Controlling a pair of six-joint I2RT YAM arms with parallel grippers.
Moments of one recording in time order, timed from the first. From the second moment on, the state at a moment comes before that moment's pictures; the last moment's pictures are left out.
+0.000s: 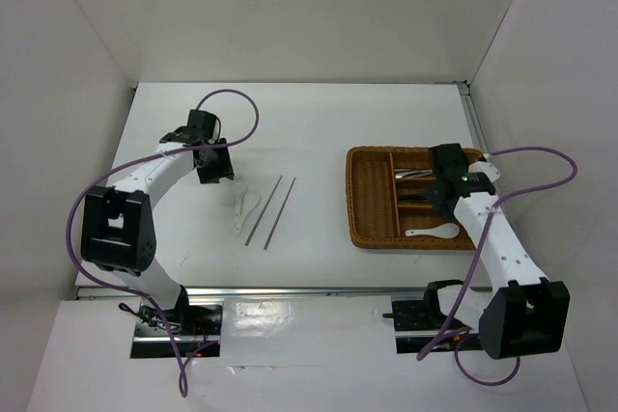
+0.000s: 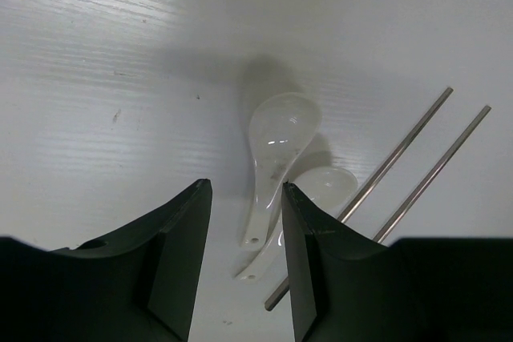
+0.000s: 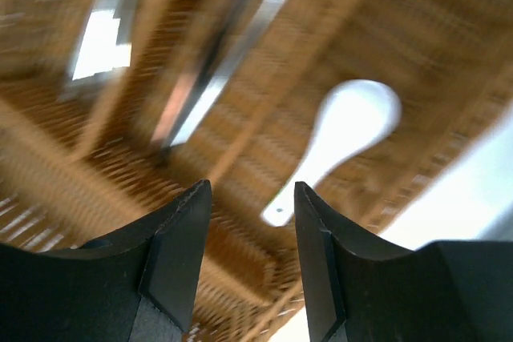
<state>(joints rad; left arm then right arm) -0.15 1.64 1.17 -0.61 0.00 -0.43 0.07 1.12 0.87 -0.88 0.46 1.03</state>
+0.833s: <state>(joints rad) -0.15 1.80 1.14 -0.45 0.05 -0.42 0.08 1.10 0.86 -0.55 0.18 0.84</state>
